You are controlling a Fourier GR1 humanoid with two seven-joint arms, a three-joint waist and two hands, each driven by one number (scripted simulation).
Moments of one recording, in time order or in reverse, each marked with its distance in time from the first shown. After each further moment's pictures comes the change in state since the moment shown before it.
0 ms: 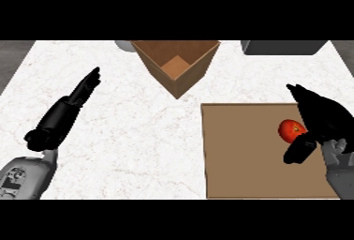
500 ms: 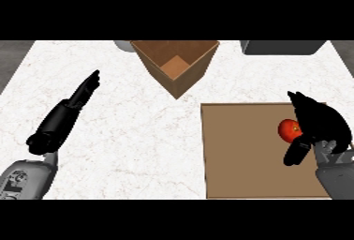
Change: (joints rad) left arm 0.023 -0.029 0.027 0.001 -0.045 -0.022 -0.019; right arm 0.045 0.058 -0.020 0.086 0.121 0.026 -0.049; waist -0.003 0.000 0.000
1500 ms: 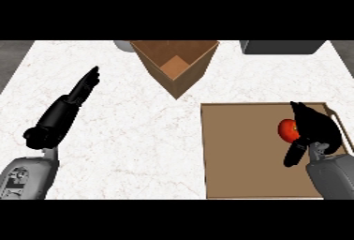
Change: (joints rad) left arm -0.021 -0.073 0.090 -0.007 -0.059 -0.087 0.033; right arm 0.068 0.133 -0.130 0.192 0.220 -0.009 -0.168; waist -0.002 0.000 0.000
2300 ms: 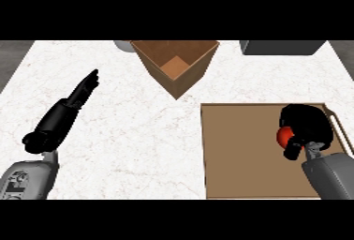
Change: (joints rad) left arm 0.024 -0.028 0.029 -0.012 -0.034 -0.034 -0.018; right arm -0.016 0.002 0.028 0.086 0.195 -0.174 -0.283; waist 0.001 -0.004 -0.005
